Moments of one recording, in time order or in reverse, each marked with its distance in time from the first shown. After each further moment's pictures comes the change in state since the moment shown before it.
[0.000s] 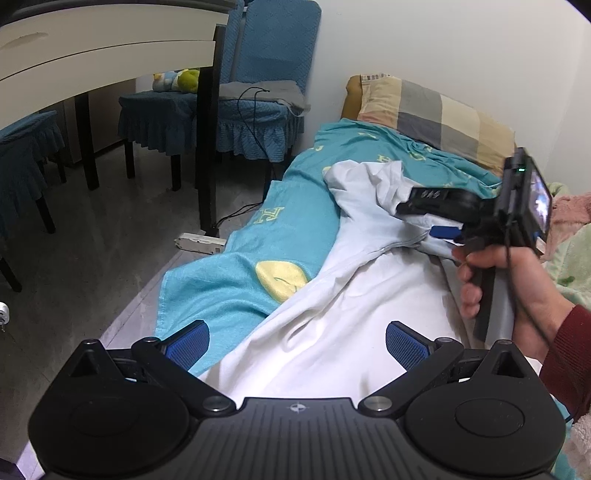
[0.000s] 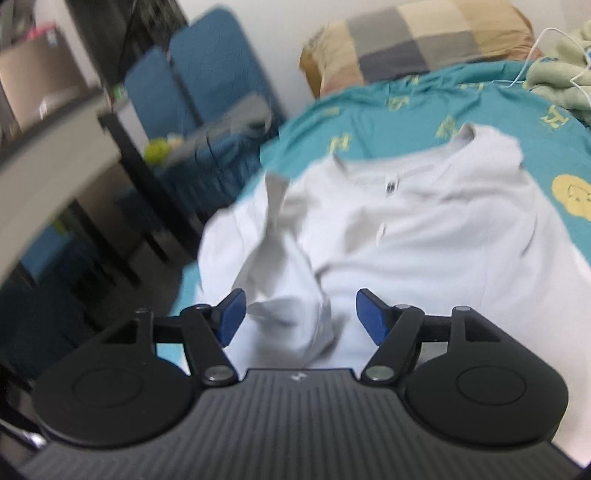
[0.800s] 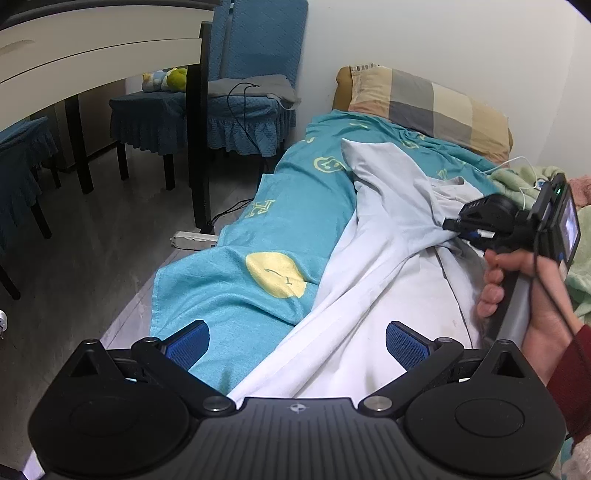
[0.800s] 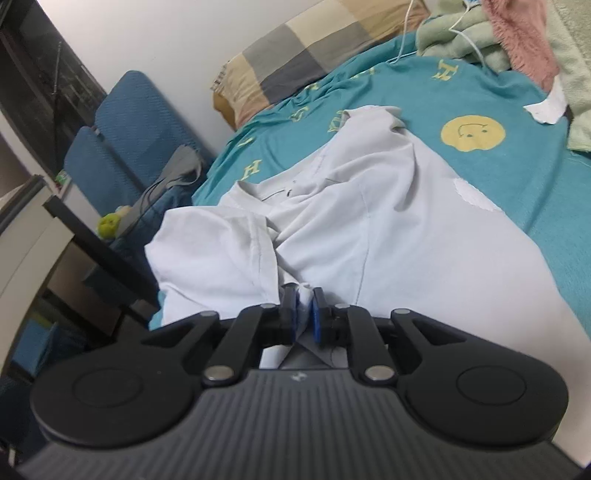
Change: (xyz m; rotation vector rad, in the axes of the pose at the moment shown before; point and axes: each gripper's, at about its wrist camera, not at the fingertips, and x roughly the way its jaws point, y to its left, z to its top) left arm 0.005 -0.008 -0.003 0.045 0.019 -0.008; right arm -0.037 -0.067 -0.023 0.349 -0.133 -0.069
